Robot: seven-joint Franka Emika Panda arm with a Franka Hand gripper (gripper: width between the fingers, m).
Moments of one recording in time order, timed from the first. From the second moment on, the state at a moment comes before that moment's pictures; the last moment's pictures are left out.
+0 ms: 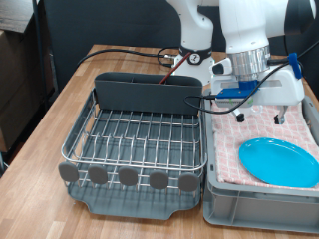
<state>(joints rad) 0.13 0.12 0.16 -2.45 0.69 2.88 1.03</state>
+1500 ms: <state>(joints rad) 0.09 0.28 0.22 -2.38 0.91 2.99 0.83</state>
